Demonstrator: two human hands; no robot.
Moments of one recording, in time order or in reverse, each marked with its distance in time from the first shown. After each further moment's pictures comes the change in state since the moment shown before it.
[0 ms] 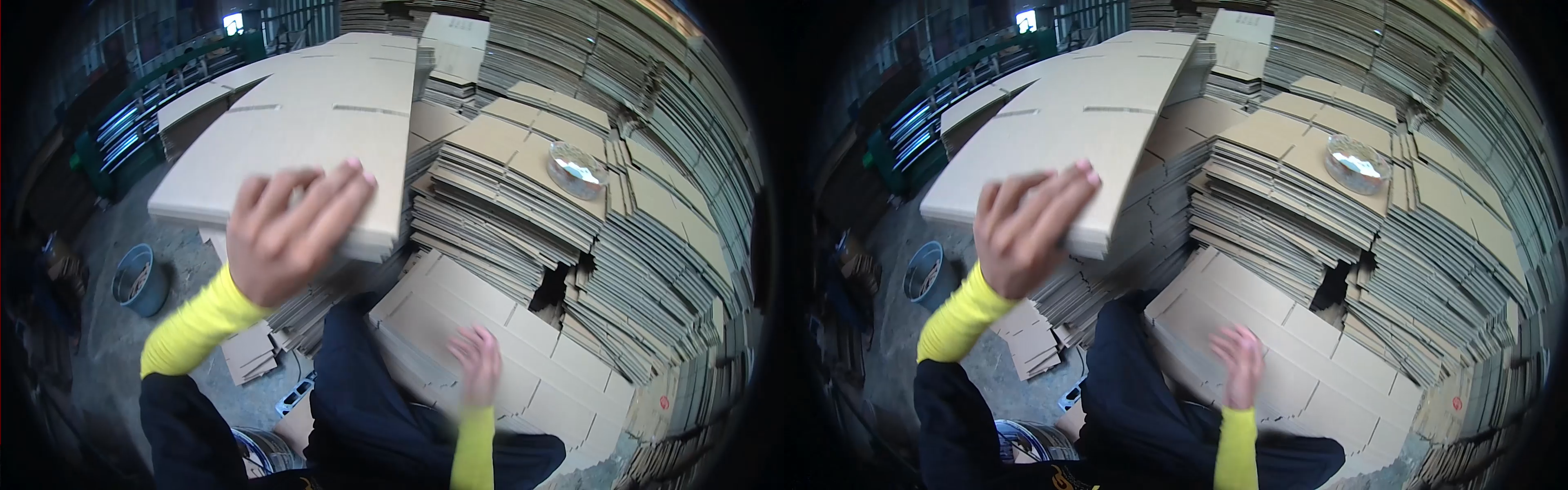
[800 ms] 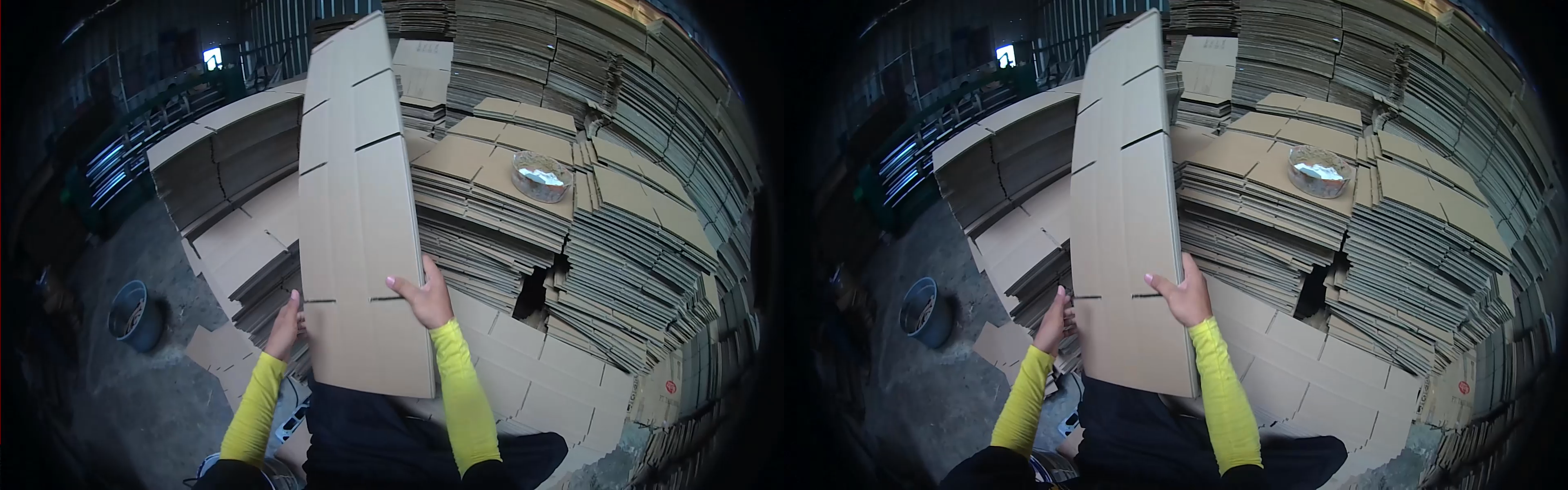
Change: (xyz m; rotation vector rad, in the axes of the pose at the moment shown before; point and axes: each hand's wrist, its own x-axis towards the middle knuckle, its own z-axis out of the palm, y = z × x) left_hand -0.189 0.083 0.085 -1.455 -0.601 -1.843; right_hand 0.116 -0.037 0.096 -0.235 -0.438 -0.217
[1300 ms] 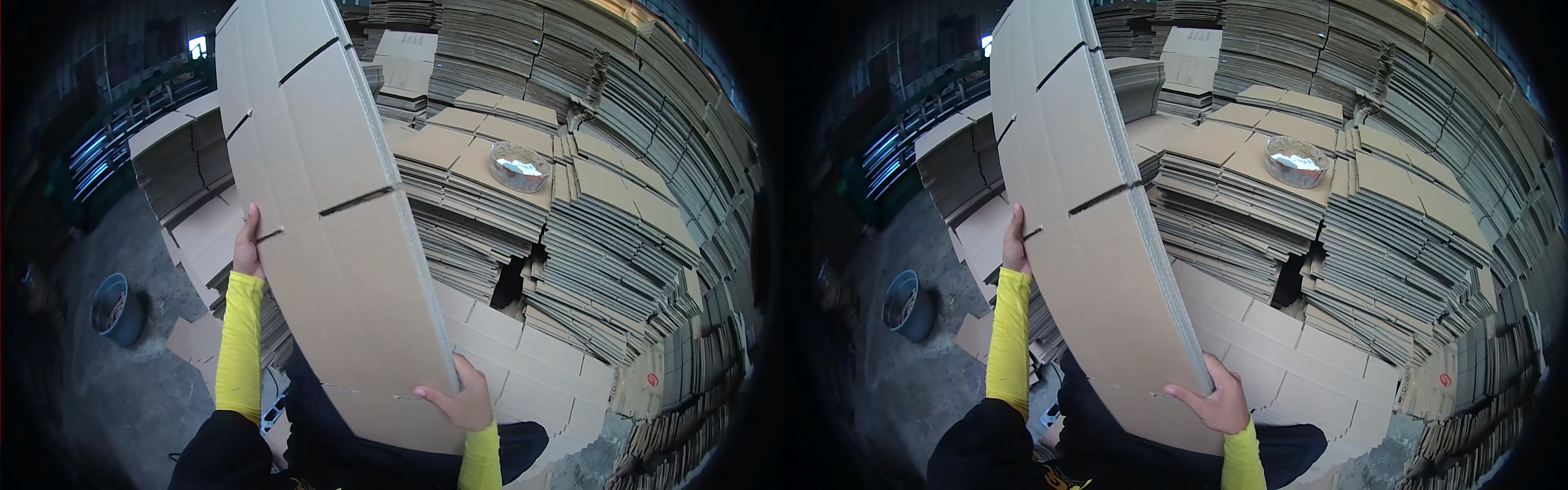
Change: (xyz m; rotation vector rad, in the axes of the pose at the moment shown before) left_hand 0.059 0.096 0.018 -0.656 -0.362 0.425; right_hand -0.186 -0.105 -0.041 -0.409 -0.004 0.193
